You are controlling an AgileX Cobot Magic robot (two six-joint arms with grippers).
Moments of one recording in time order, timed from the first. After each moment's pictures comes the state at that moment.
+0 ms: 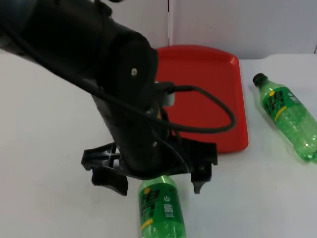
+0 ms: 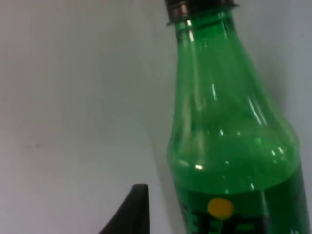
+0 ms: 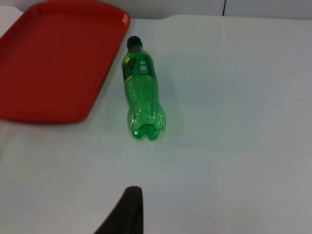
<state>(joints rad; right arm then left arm) 0.08 0.00 -0.52 -0.02 1.08 -0.03 -0.78 1.90 -1.03 0.00 0.56 -0.74</state>
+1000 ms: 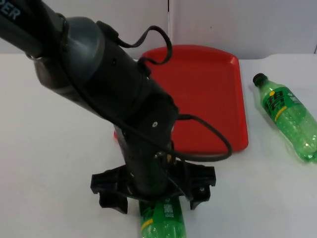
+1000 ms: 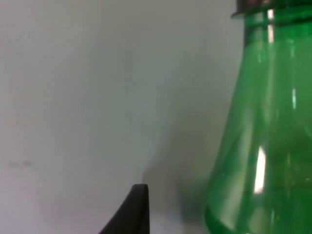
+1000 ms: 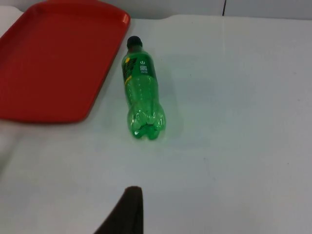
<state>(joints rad) 0.08 0.00 -0.52 -0.02 1.08 -0.03 -0.82 2.06 -1.05 0.18 0.48 -1.02</state>
